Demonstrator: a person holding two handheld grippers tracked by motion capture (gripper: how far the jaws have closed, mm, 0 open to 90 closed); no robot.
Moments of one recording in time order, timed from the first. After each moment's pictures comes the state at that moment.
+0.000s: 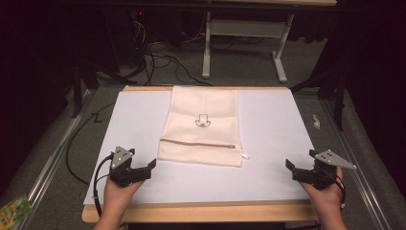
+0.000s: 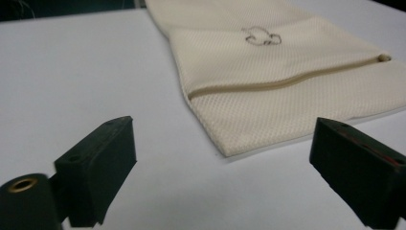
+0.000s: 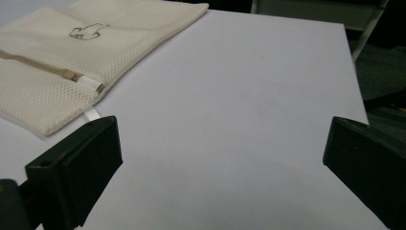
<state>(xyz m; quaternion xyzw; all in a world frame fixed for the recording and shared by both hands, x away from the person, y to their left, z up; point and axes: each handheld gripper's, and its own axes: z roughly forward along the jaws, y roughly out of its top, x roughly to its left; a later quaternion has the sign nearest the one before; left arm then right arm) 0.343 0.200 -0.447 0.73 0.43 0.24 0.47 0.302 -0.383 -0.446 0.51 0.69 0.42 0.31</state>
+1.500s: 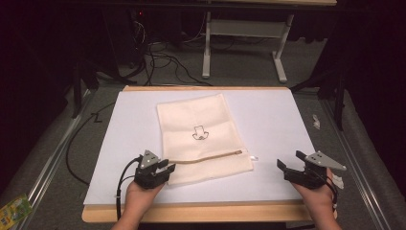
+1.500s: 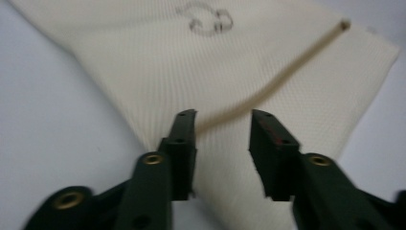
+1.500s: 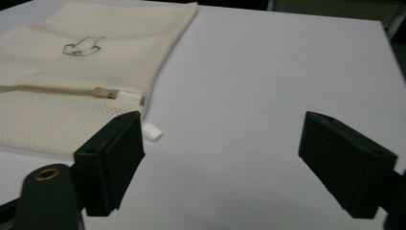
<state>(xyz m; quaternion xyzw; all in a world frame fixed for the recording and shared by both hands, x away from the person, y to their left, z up) 0.342 0.140 -0.454 0.78 0.41 0.16 0.45 0.303 -0.352 -0.448 0.50 0.70 0.43 0.28</state>
